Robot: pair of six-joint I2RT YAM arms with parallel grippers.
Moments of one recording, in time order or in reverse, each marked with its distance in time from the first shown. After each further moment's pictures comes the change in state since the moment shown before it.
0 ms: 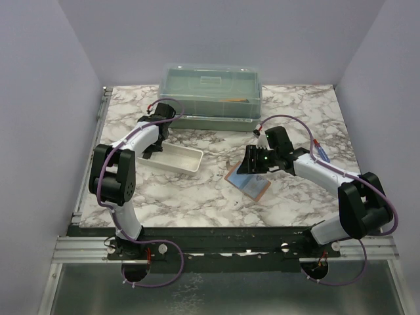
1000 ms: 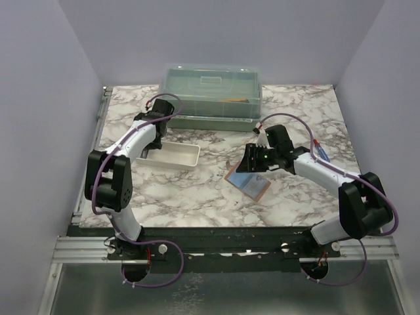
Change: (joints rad) left arm -0.006 -0.063 0.027 -0.061 0.035 -0.006; right arm 0.000 0.000 0.014 -0.005 -0.008 0.000
